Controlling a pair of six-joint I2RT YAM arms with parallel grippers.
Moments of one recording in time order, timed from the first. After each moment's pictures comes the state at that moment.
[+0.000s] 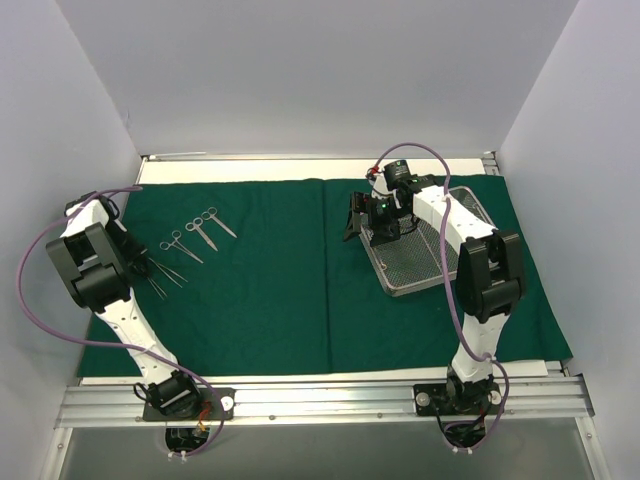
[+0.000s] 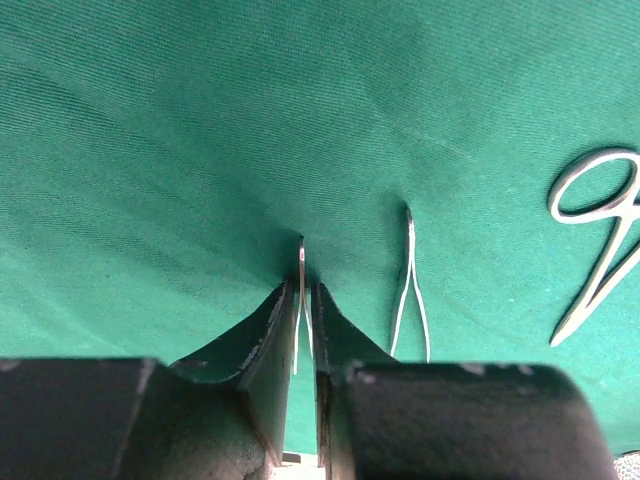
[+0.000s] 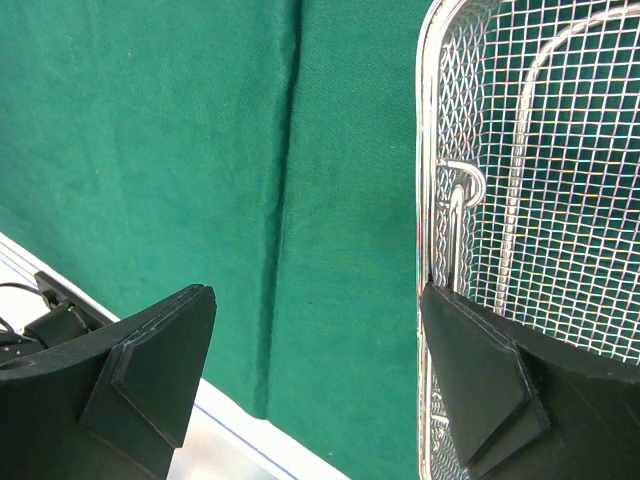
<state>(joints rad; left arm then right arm) 0.49 2.18 1.69 -1.08 0.03 -0.27 0.31 1.89 1.49 -0.73 -0.45 0.31</state>
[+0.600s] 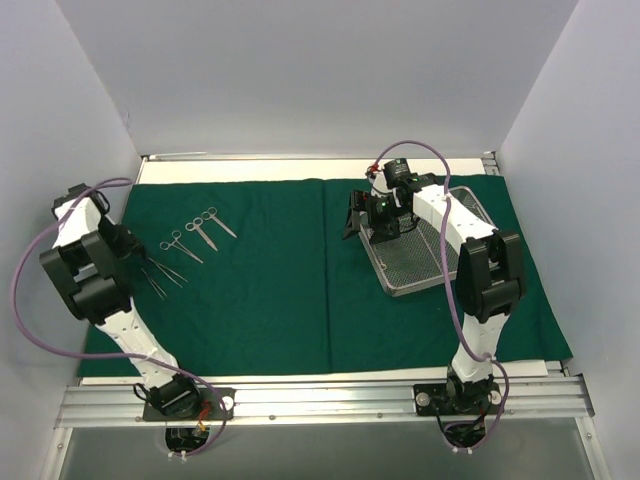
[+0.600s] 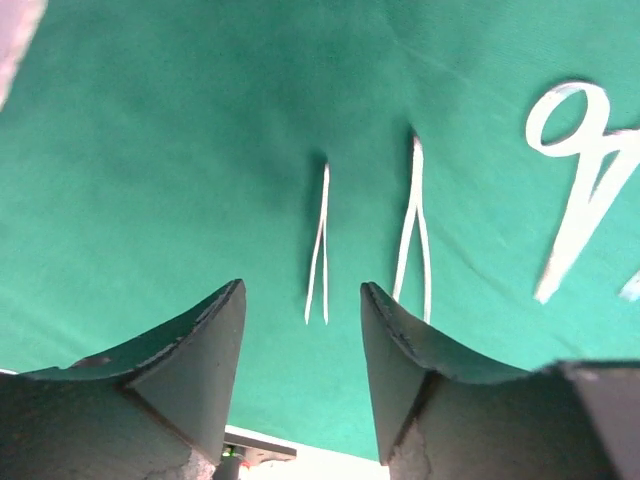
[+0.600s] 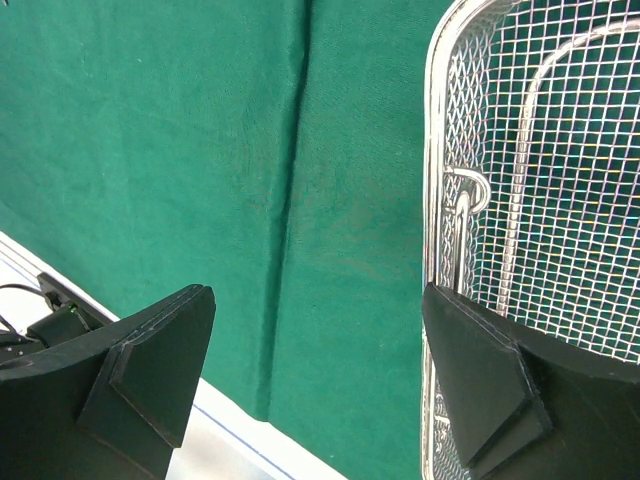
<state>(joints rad) 0.50 2.07 1.65 -1.10 0.00 -0.29 0.31 1.89 1.50 -0.74 -0.45 0.31</state>
